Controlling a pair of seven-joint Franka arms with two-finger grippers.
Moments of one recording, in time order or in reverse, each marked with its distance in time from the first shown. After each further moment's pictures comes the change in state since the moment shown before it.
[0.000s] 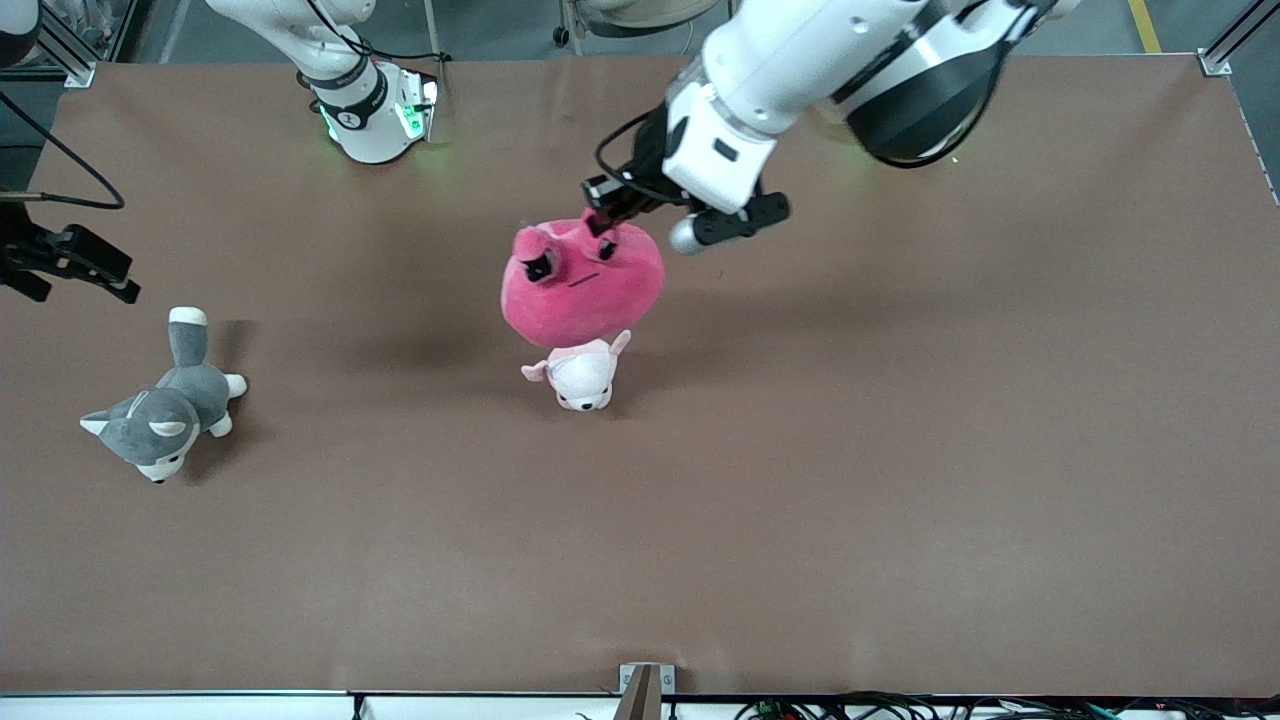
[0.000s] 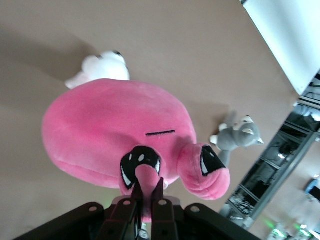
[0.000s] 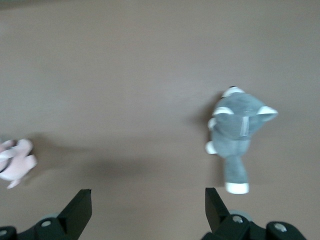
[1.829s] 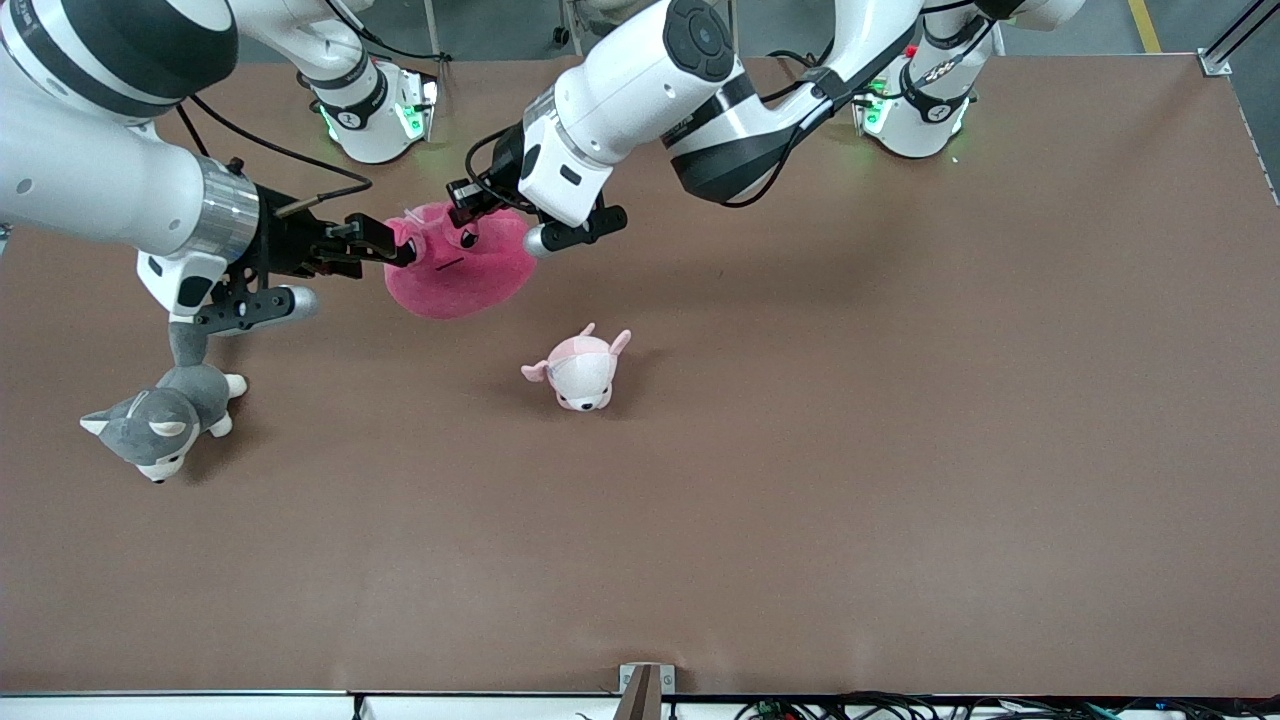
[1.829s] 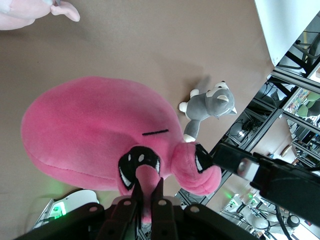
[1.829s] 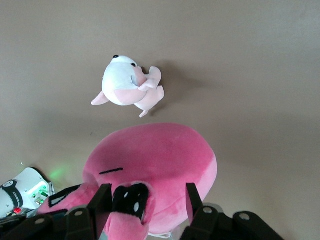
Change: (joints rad) left arm -0.201 0.203 0.001 0.058 0.000 0.298 -0.096; right arm 0.281 0.150 0.008 0.079 0.340 -0.165 0.184
